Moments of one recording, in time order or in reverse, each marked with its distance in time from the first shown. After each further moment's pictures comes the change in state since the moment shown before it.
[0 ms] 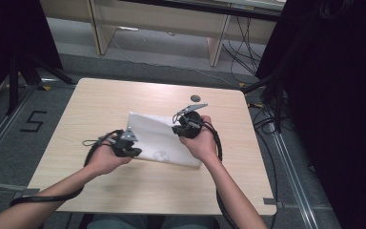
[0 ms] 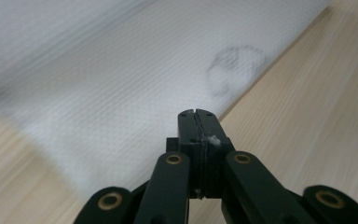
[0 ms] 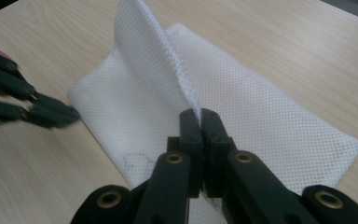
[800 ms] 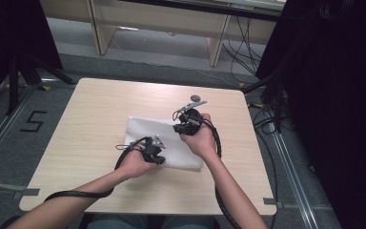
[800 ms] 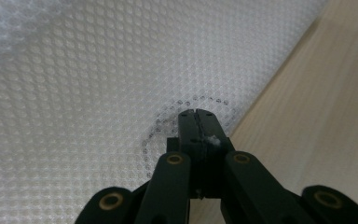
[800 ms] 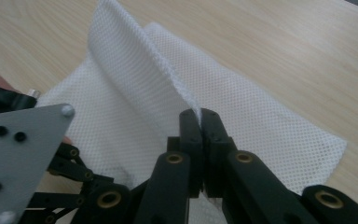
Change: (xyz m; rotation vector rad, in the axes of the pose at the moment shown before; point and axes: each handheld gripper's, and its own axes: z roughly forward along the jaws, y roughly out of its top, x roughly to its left) left arm -0.054 0.039 0.087 0.099 -0.097 0.058; right arm -0.010 0.005 0.009 0.057 -0.008 0.026
